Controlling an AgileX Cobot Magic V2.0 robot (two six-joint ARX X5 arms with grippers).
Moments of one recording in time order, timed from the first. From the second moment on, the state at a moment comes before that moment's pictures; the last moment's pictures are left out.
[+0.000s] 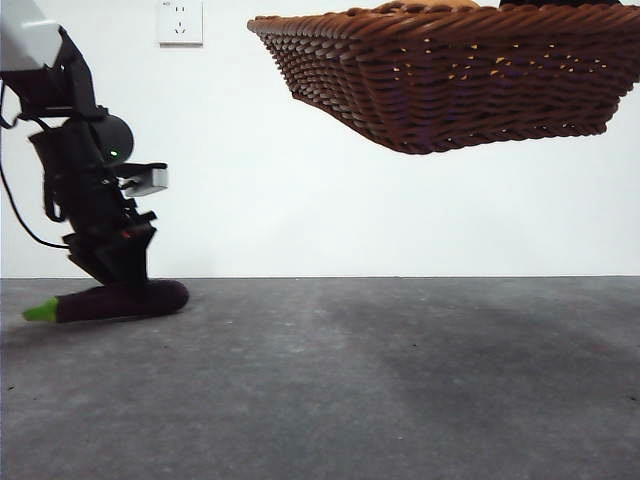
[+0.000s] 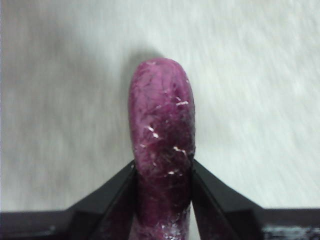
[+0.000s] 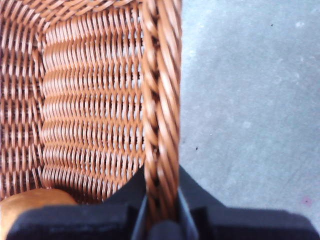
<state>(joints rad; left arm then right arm) -0.06 2.18 1.80 -0.87 0.28 0.53 0.26 1.37 1.38 -0.87 -0.44 0.00</state>
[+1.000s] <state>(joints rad) -0.62 1.69 1.79 -1.14 0.21 0.61 0.38 1.69 1.38 -0.79 -0.49 0.03</state>
